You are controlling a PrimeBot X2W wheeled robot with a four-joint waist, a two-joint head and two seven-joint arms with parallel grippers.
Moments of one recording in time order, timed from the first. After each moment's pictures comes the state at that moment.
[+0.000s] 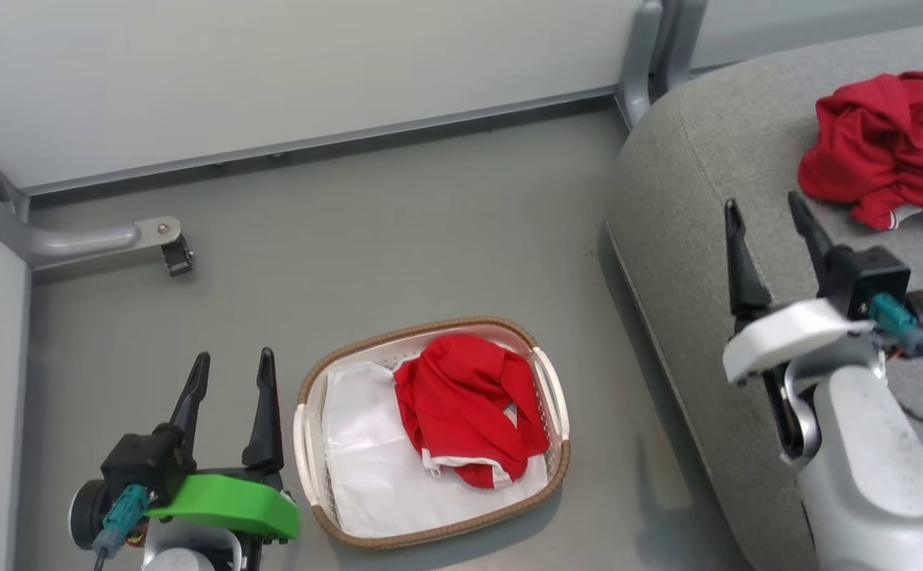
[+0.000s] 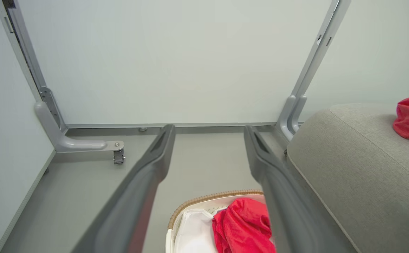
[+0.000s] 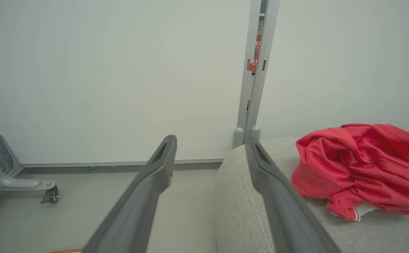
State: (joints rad) left arm -0.10 0.17 -0.24 0.20 -0.41 0.01 -0.26; right arm -0.47 -0.08 -0.03 0.43 0.09 0.13 -0.26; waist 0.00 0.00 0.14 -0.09
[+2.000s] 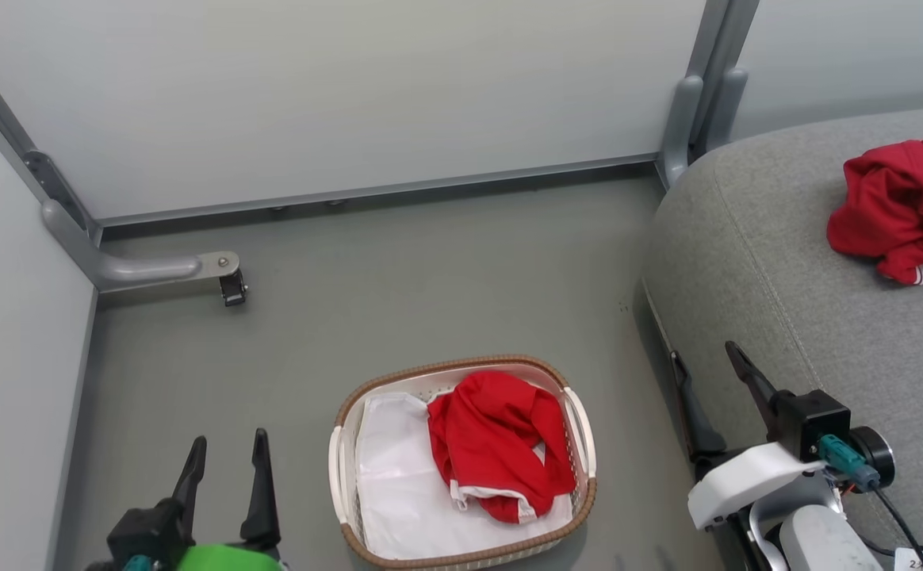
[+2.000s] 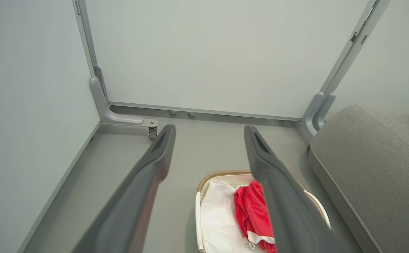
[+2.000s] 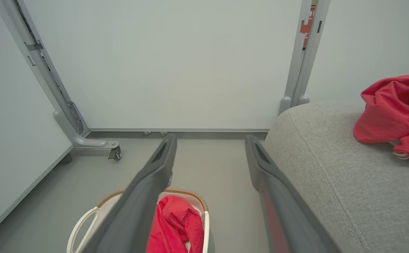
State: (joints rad) left arm 0.06 0.05 -0.06 0.25 -0.28 -0.10 -0.26; right arm -0.14 -0.05 0.09 0.31 0.15 0.13 -0.26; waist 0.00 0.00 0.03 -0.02
